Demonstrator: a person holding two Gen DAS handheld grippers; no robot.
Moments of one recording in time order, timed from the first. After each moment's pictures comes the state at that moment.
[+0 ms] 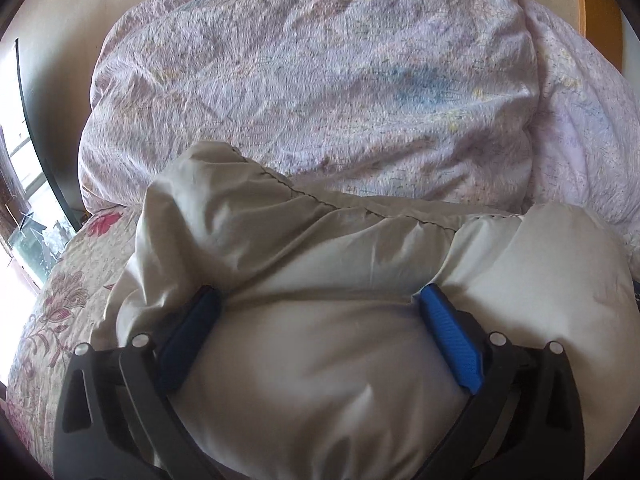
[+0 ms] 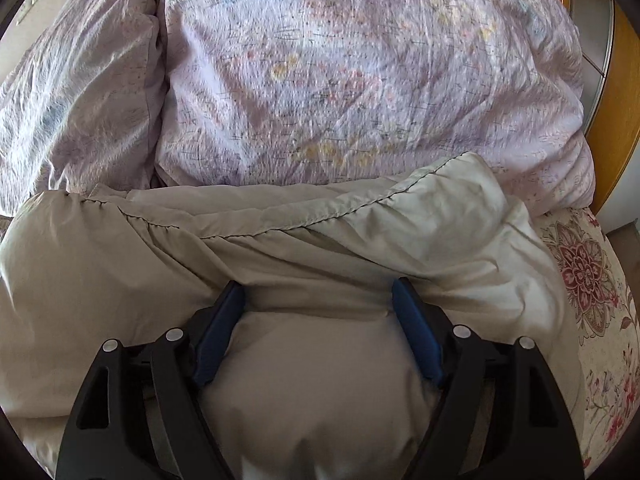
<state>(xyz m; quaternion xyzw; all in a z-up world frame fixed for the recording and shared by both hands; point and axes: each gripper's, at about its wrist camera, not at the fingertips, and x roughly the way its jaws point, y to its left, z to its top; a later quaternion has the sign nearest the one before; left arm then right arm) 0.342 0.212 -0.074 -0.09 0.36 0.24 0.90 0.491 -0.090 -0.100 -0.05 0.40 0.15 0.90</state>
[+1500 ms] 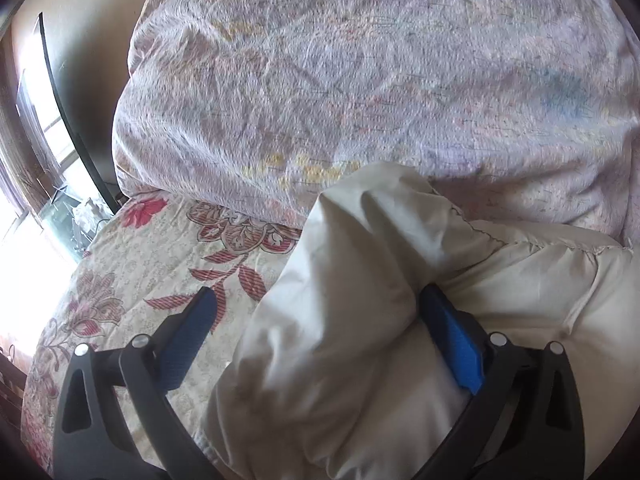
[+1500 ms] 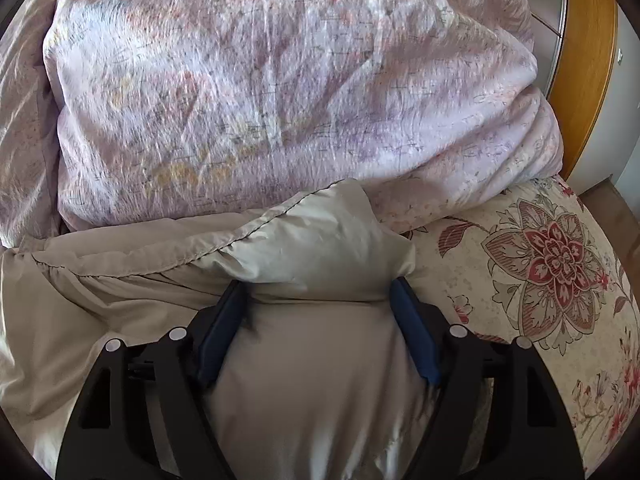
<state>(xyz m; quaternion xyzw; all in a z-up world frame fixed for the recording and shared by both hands) 0.347 0.289 -0.090 -0.11 0.39 0.31 0.86 0.530 -0.132 -0.110 0.00 0.41 0.07 0.91</state>
